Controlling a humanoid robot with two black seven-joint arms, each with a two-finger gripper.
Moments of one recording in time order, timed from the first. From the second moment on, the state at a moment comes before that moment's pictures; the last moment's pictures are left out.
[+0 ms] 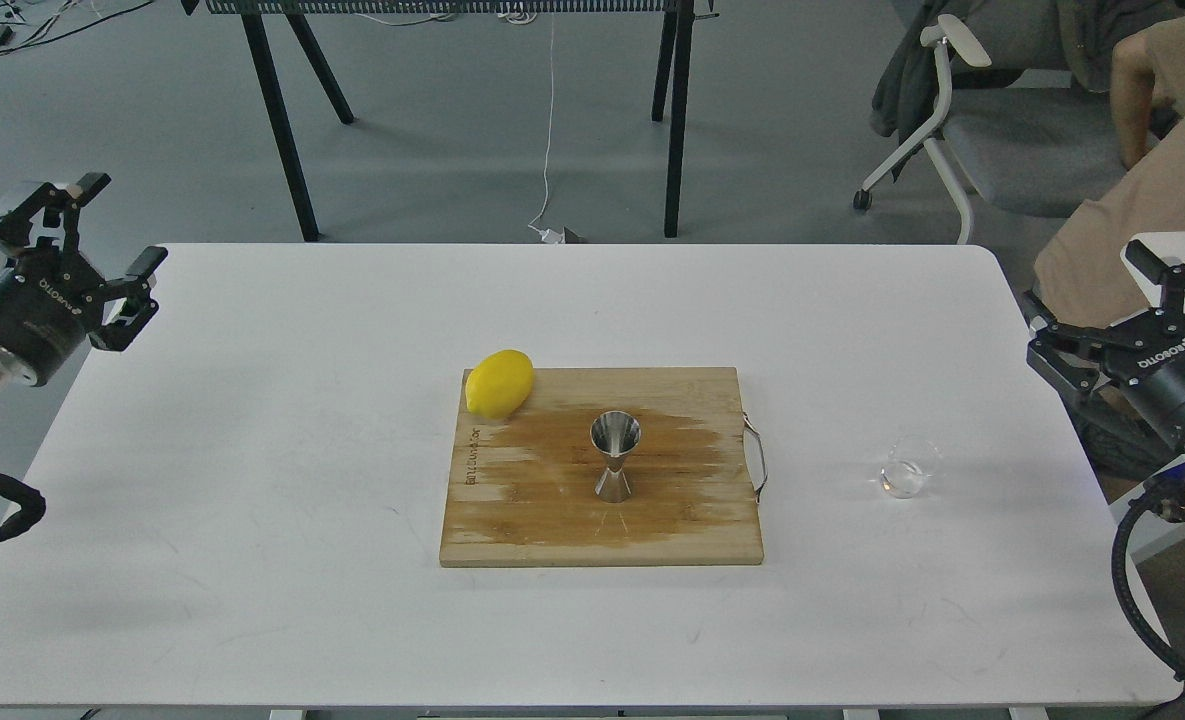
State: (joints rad) left arm -0.54 0.74 -0.66 -0.79 0.21 -0.49 -0.49; right arm 0.14 -0.89 0.97 1.26 0.85 0.49 -0.08
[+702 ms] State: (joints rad) left arm -0.54 0.69 -0.65 -0.79 0.10 -0.49 -0.49; right arm -0.06 -0.83 0.95 1.41 0.94 -0.02 -0.09
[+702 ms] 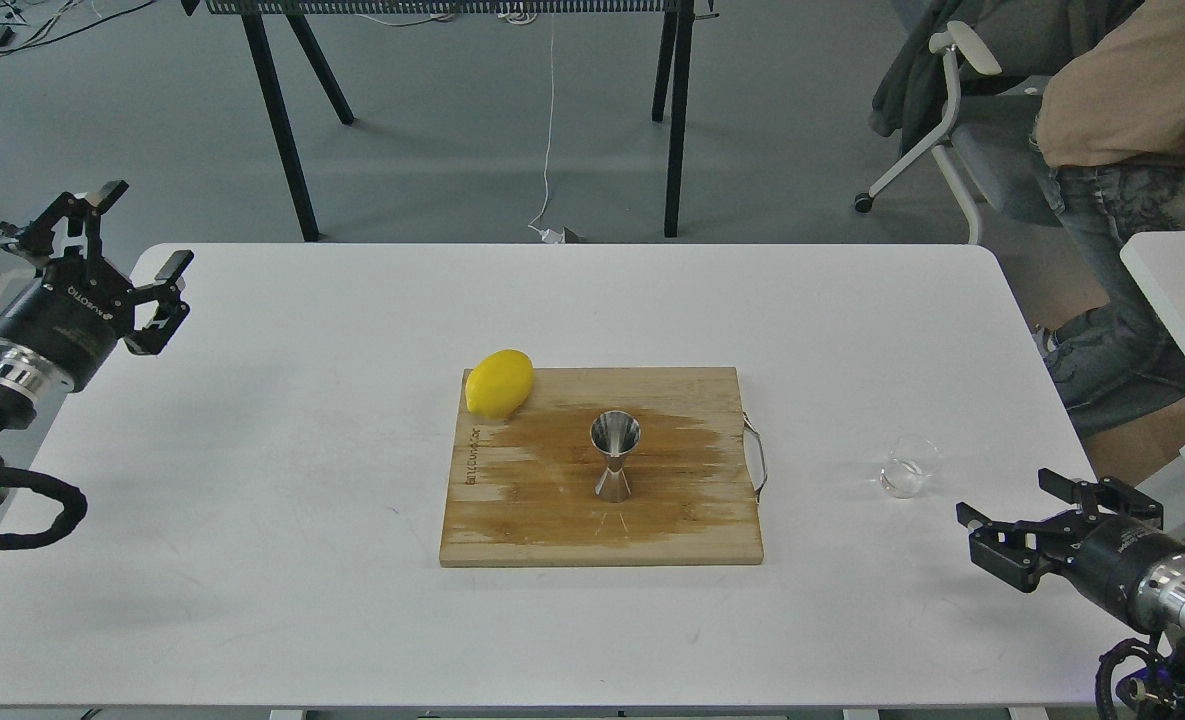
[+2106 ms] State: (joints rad) left arm -0.51 0.69 -0.65 -0.75 0.11 -0.49 -0.49; right arm 0.20 -0.52 0.92 1.10 0.76 -0.15 -0.12
